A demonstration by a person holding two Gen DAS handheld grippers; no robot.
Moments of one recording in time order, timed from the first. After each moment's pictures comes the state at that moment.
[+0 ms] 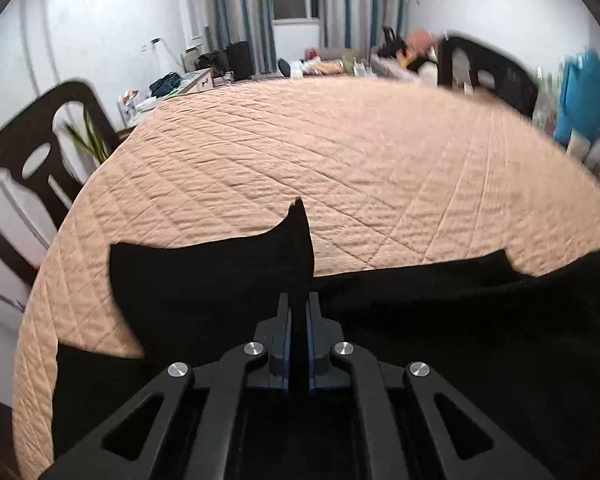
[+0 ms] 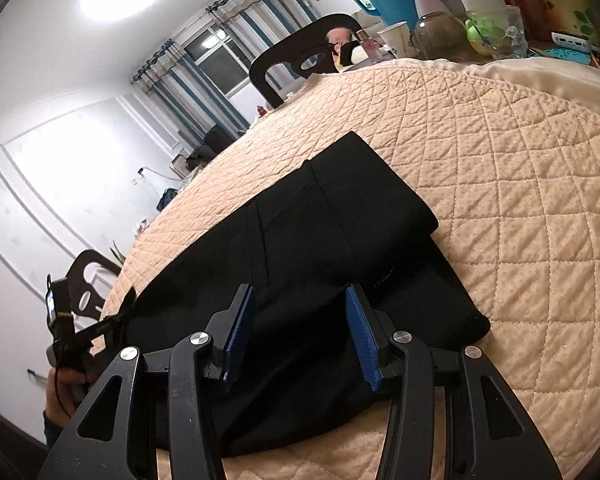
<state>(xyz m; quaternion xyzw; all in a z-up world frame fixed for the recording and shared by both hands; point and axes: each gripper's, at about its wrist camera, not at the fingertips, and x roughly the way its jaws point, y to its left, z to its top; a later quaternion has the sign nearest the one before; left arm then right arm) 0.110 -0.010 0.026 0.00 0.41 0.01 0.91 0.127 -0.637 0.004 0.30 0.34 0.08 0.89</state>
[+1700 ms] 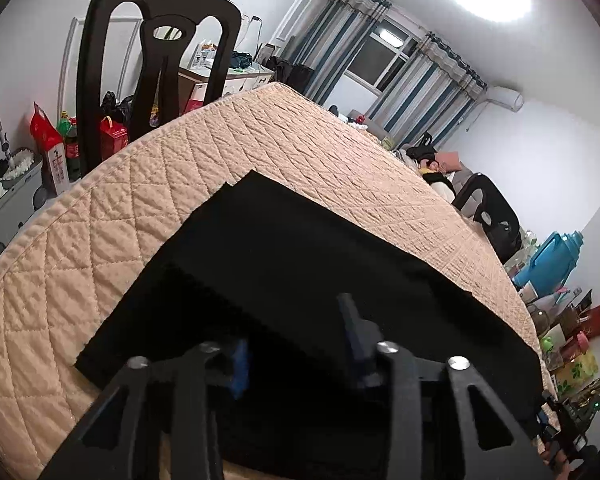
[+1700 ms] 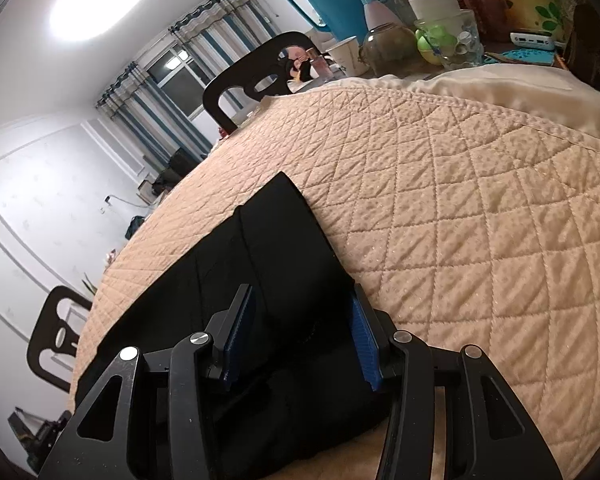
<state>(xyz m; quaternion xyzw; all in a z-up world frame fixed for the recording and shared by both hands) -0.028 0.121 0.005 -0.28 0.33 0.03 0.90 0.137 -0.674 0.007 0.32 0.33 0.01 0.89</state>
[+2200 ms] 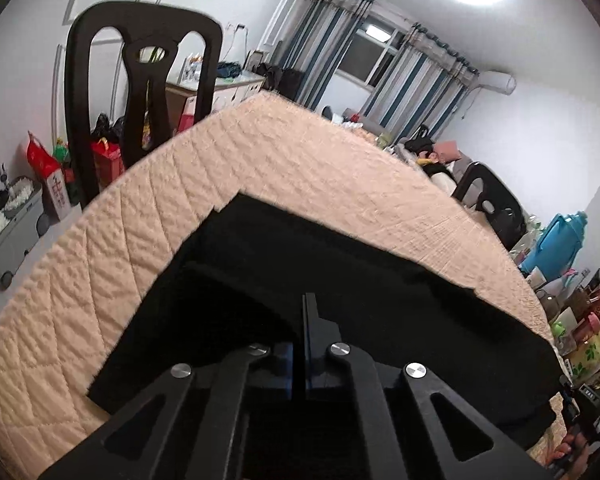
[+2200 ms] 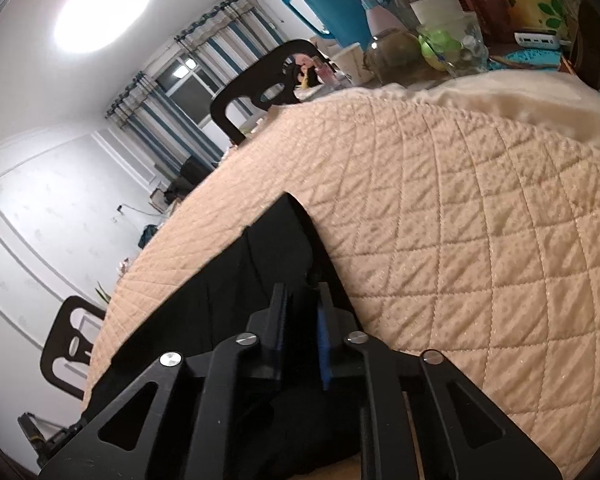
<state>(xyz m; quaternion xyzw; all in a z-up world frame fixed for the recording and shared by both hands) -0.026 0.118 0.025 -0.24 0.32 0.02 0.92 0.139 -0.688 0.019 0.33 0.30 0.03 0.89</state>
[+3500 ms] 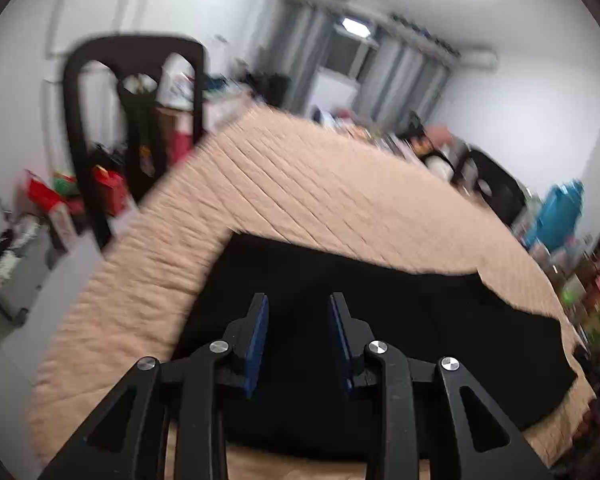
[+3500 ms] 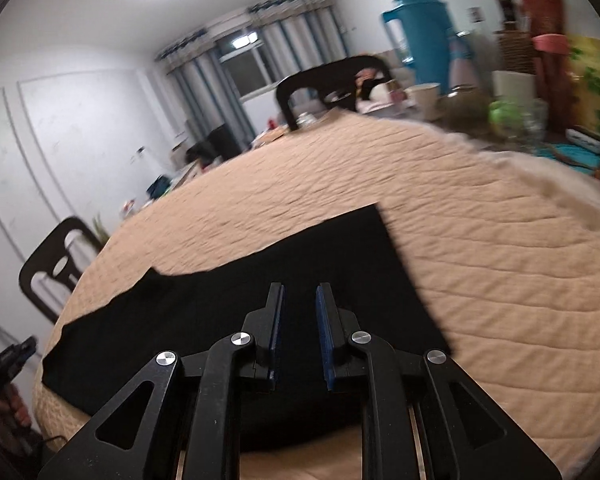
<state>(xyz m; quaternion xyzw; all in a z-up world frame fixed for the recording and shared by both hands) -0.026 0.124 0.028 -0.18 0.34 0.00 0.92 0.139 -0.614 0.041 0.17 0.32 0.09 0.93</state>
